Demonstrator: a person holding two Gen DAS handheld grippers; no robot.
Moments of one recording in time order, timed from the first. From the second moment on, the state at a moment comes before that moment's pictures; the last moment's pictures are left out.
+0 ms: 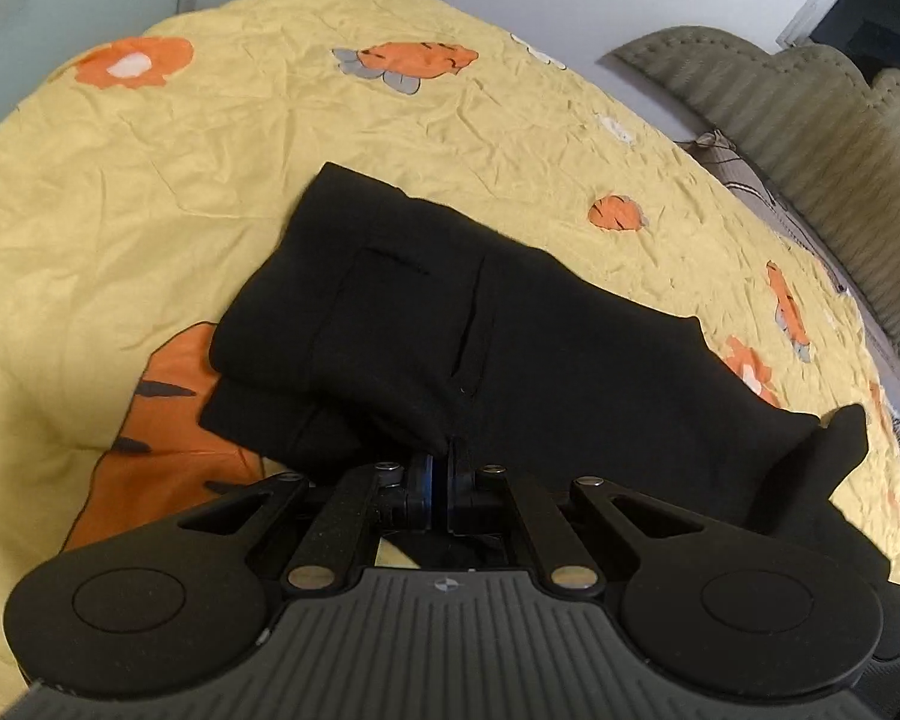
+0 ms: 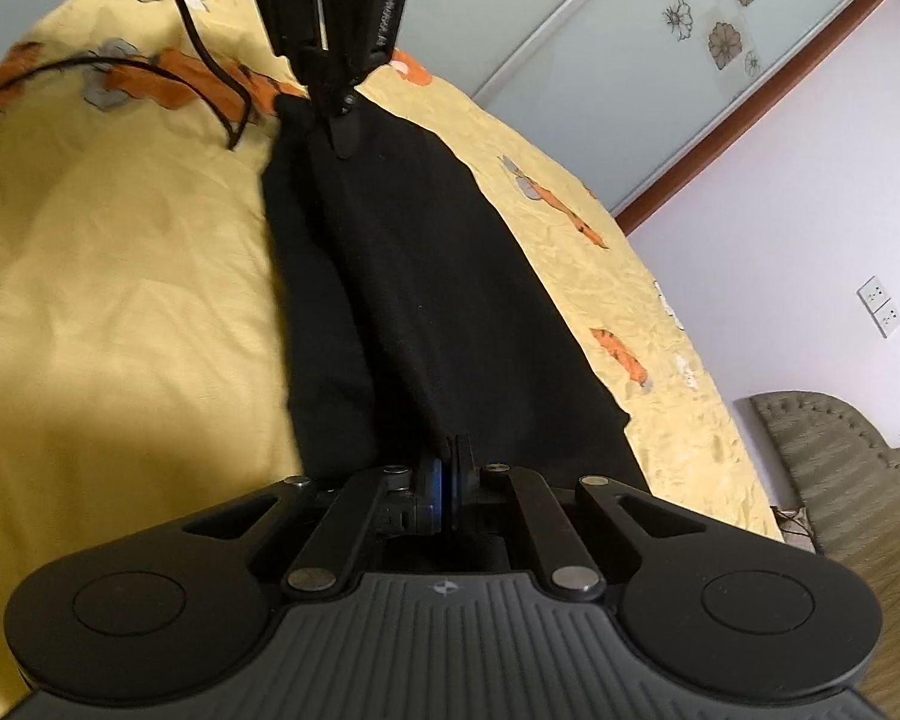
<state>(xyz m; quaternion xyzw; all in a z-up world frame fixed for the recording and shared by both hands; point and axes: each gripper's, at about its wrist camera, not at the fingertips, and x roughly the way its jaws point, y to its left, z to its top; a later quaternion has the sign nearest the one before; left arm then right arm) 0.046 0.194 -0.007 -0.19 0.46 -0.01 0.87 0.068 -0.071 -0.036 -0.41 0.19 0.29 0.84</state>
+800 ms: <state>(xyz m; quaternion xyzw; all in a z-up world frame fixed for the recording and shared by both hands) 0.021 0.168 0.022 -0.11 0.46 0.05 0.88 0.034 -0.142 -0.015 -0.24 0.22 0.27 0.91</state>
